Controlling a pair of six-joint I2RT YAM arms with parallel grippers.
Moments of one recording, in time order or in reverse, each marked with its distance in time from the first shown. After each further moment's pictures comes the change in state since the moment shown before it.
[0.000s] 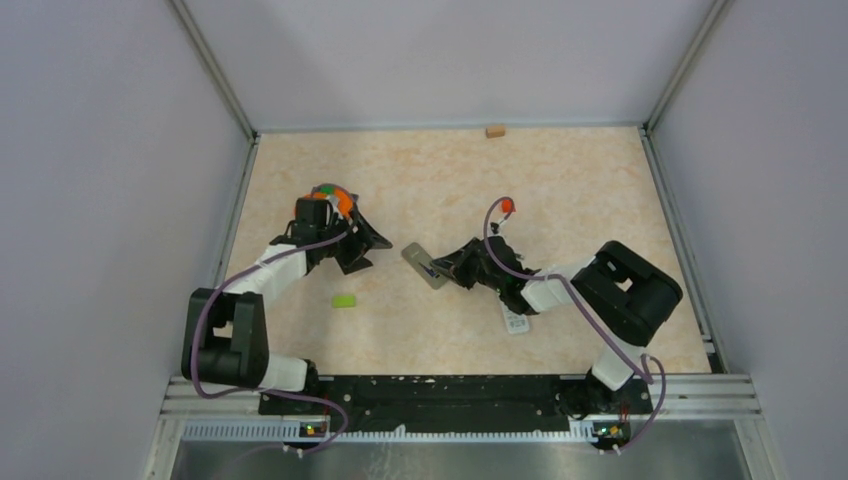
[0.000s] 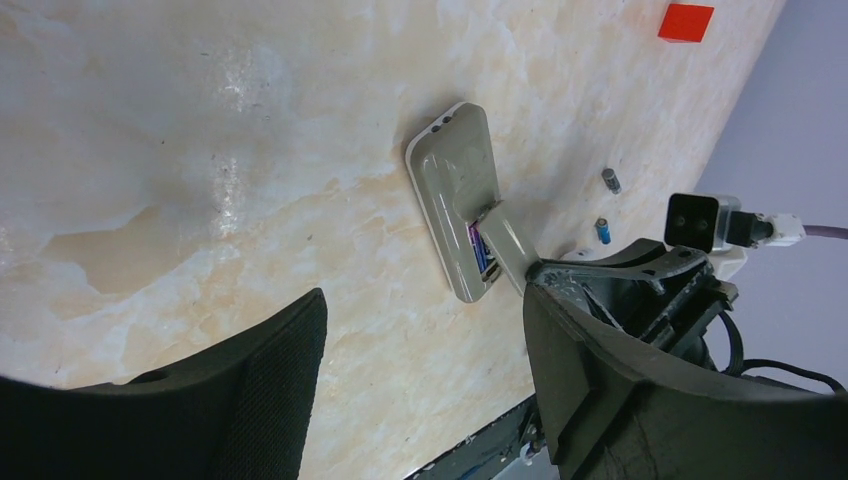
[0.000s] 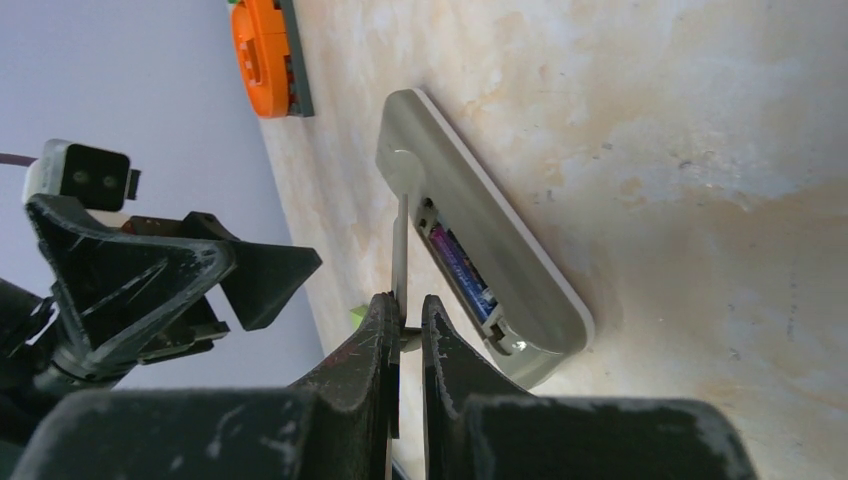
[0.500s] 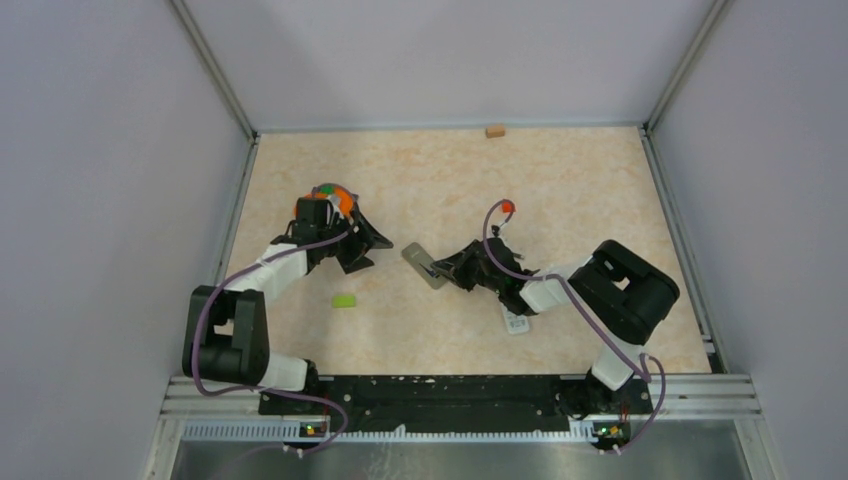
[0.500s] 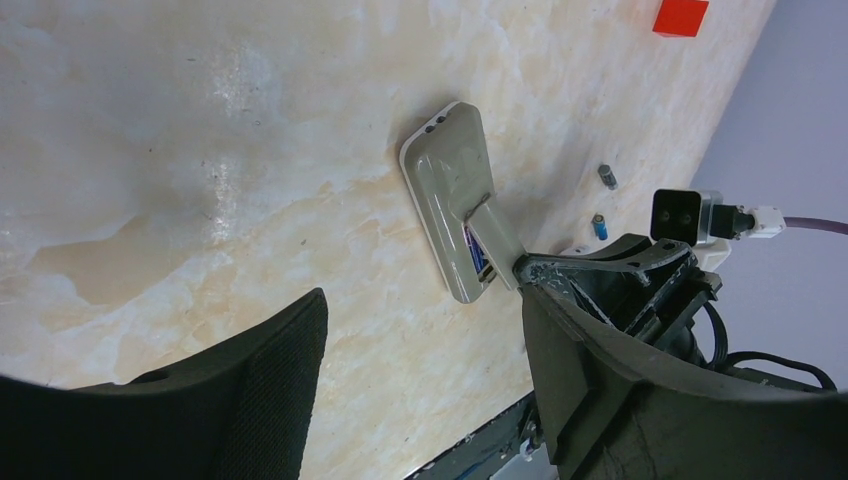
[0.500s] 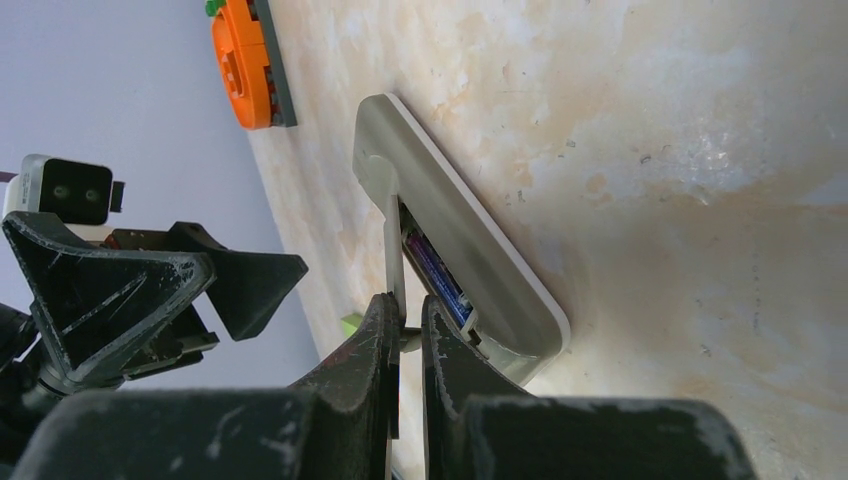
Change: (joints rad) left arm 0.000 0.014 0.000 0.022 0.023 0.005; right arm 0.005 0.025 0.000 -0.016 0.016 0.026
